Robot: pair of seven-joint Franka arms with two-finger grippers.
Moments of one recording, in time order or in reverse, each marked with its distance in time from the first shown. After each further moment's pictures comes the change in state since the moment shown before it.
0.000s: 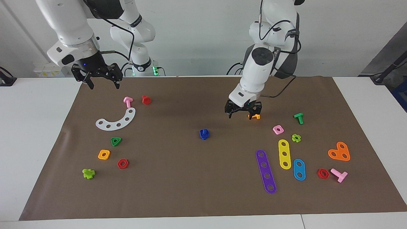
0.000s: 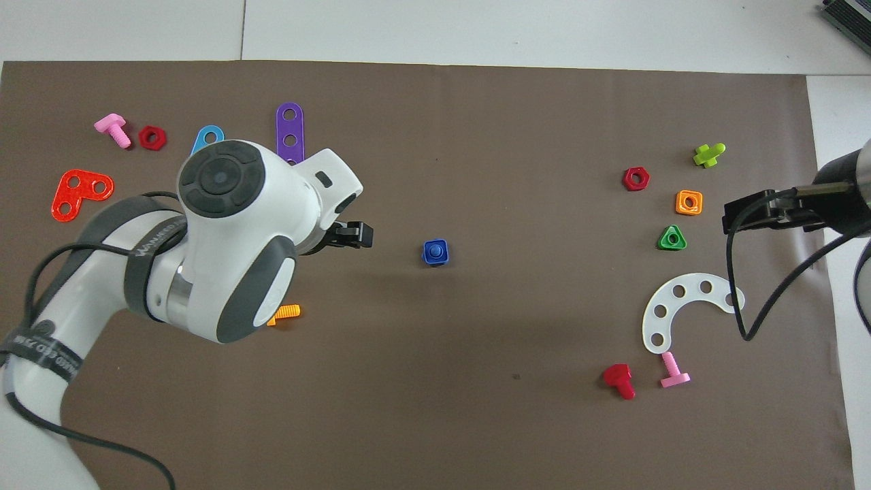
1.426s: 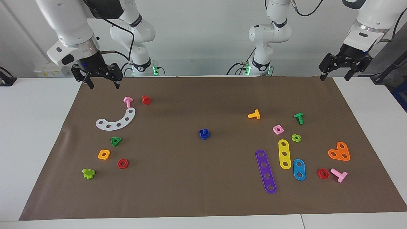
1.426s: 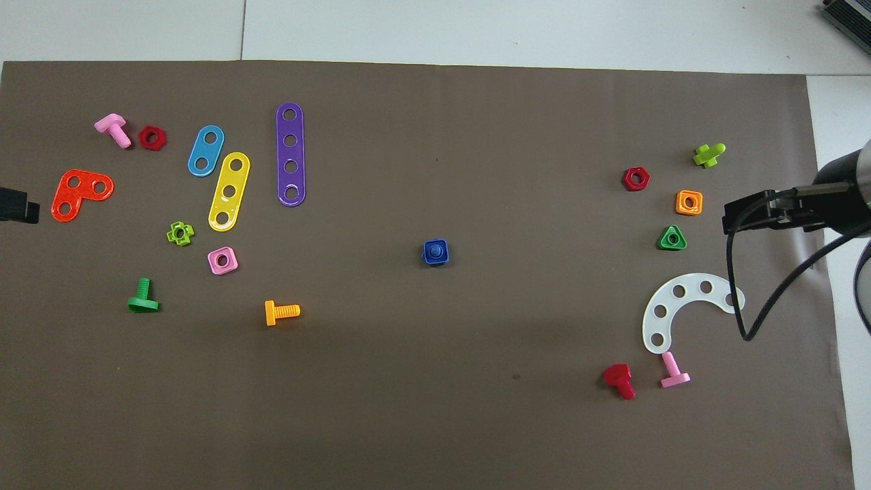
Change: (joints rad) left arm 0.456 -0.156 0.000 0.343 0.062 -0.462 0.382; right arm 0.000 0.000 0.000 0.000 0.000 0.000 0.000
